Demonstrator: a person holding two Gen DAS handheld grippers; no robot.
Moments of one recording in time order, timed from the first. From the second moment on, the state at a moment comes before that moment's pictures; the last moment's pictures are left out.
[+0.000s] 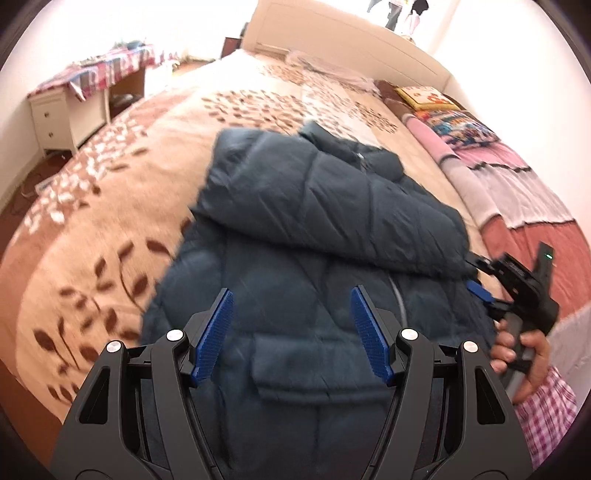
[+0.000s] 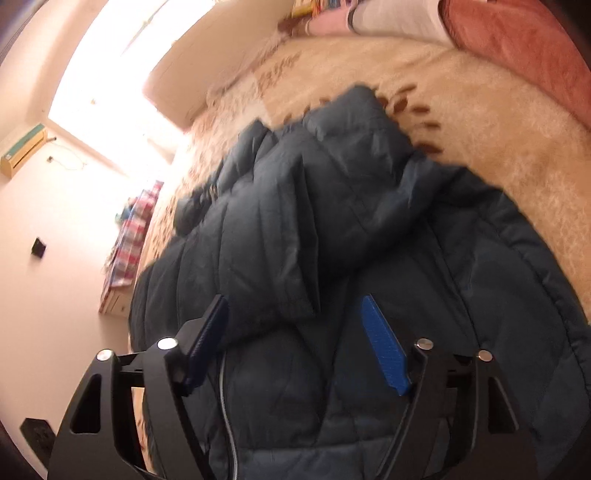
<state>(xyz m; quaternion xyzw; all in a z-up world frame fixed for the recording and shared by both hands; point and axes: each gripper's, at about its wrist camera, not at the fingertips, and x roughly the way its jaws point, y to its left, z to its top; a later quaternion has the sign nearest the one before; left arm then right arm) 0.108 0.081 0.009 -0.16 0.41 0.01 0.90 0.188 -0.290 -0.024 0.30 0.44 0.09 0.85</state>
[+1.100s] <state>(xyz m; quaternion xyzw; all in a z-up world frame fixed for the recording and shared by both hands) 0.108 0.135 0.001 -0.15 0.45 0.04 0.88 0.124 -0.314 0.004 0.13 0.45 0.12 0.88</state>
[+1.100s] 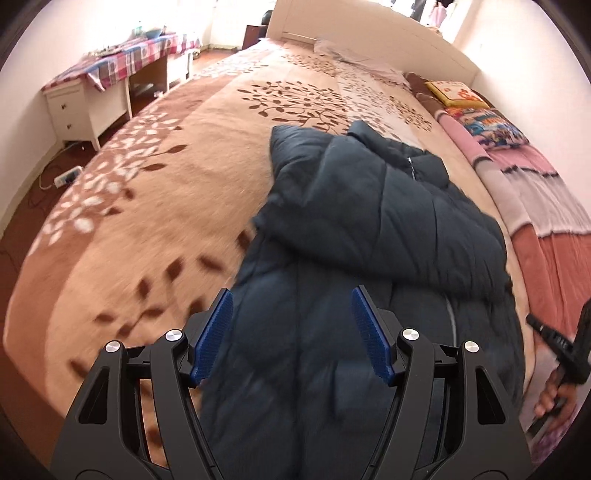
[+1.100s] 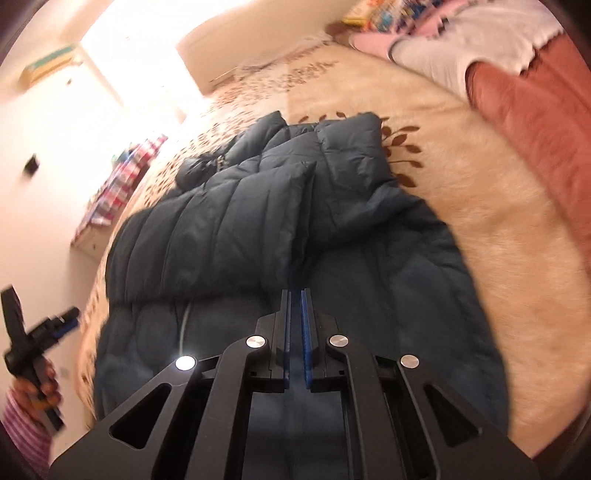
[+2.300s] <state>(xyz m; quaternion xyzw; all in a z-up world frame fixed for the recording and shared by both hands) -0.066 0.111 -0.054 -0.21 0.51 0.00 0.83 -0.061 -0.289 -0.038 0.11 0.54 0.14 0.82</state>
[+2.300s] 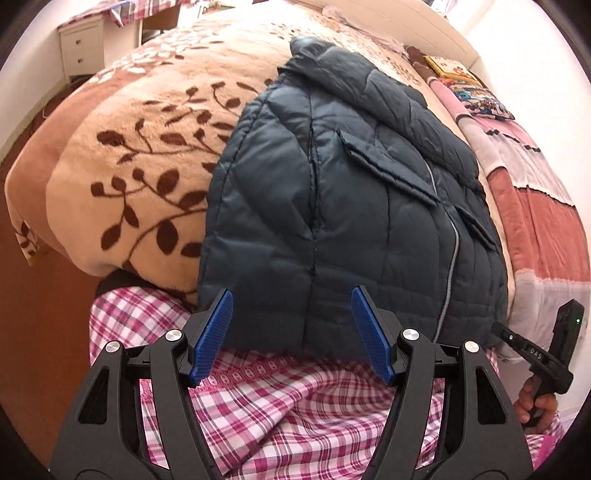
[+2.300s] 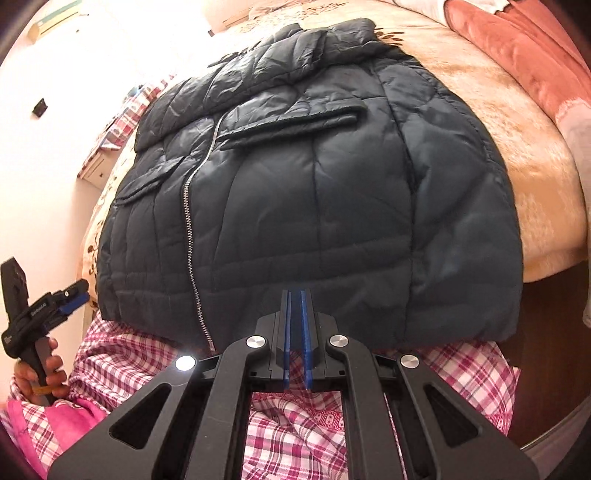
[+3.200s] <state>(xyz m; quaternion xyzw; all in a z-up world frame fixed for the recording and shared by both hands) 0.002 0.141 -0.084 -0.18 0.54 0.01 0.82 -0.038 -0.343 -0.027 0.13 0.50 0.14 0.85</state>
